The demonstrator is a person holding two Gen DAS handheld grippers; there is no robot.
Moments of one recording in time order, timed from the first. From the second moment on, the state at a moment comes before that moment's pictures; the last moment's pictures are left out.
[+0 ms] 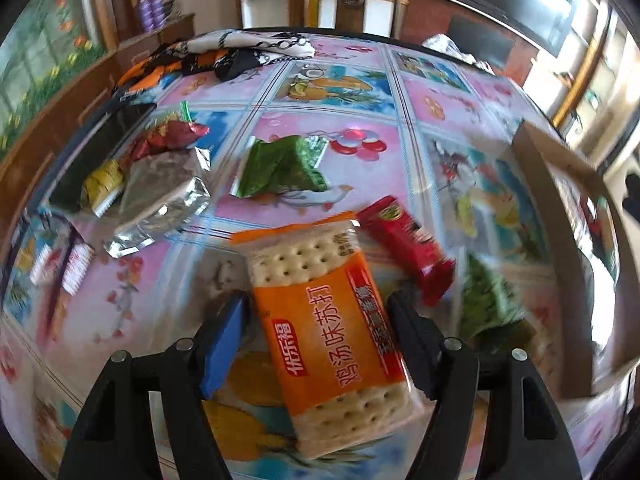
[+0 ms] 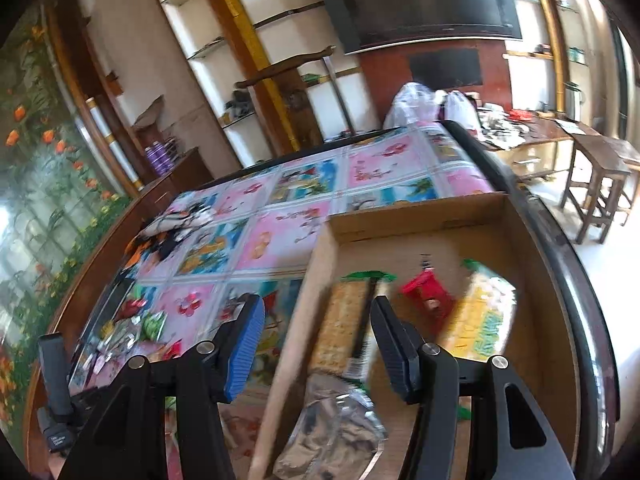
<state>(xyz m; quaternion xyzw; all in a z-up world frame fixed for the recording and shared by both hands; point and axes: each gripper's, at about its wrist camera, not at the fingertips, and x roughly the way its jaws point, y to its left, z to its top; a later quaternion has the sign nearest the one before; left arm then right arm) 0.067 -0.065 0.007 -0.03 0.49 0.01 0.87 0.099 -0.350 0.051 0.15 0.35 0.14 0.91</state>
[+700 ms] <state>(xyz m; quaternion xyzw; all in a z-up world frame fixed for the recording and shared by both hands) 0.064 -0.041 0.014 -0.02 0.46 -0.02 0.89 0.067 -0.185 0.004 -0.16 0.42 0.29 0.85</state>
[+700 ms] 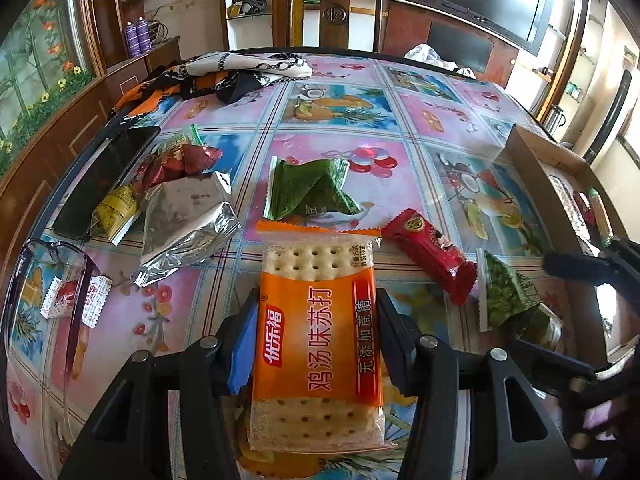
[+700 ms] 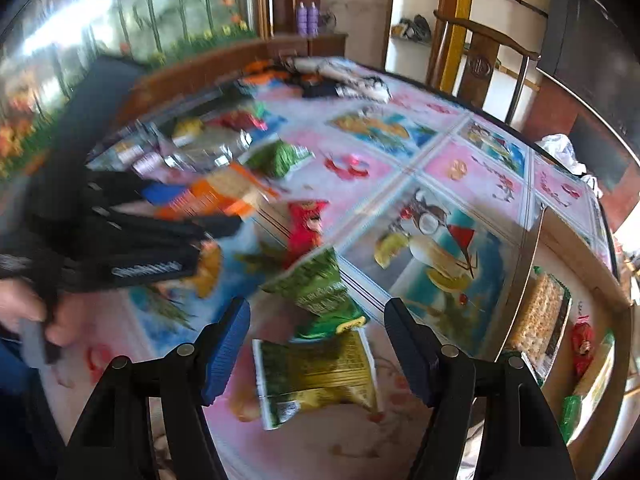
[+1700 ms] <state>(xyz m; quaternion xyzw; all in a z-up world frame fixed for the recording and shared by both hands) 0.054 -0.055 0.035 0.00 0.38 -0.01 0.93 0.088 -0.229 0.039 0.06 0.35 0.23 0.90</state>
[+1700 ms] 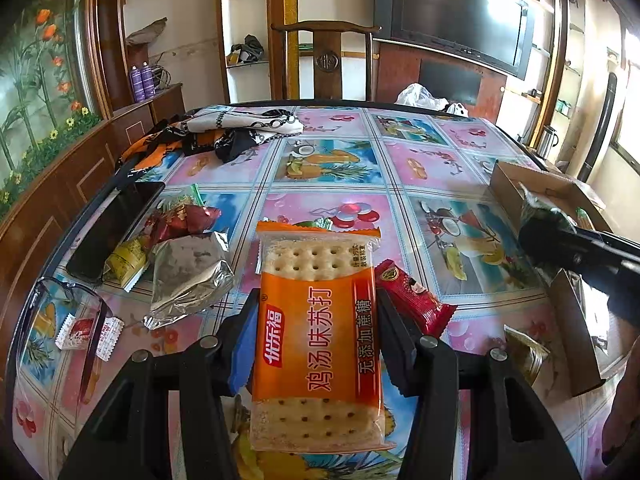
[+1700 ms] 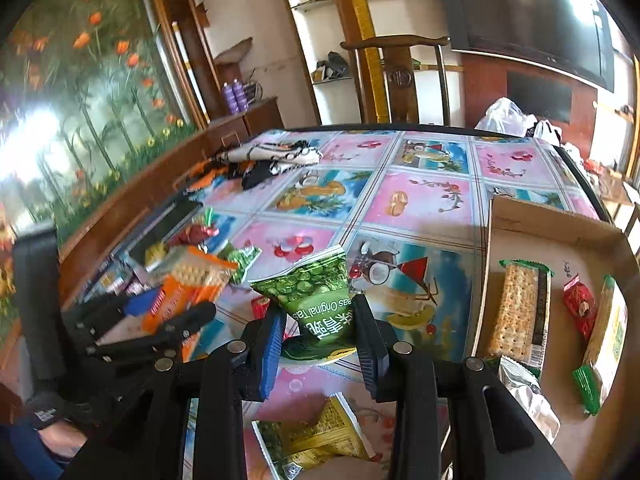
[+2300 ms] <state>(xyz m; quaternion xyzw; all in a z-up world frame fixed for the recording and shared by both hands) 0.054 -0.062 0.037 0.00 0.38 -0.03 0.93 0.098 -0.266 0.035 0.12 0.36 0.20 0.90</state>
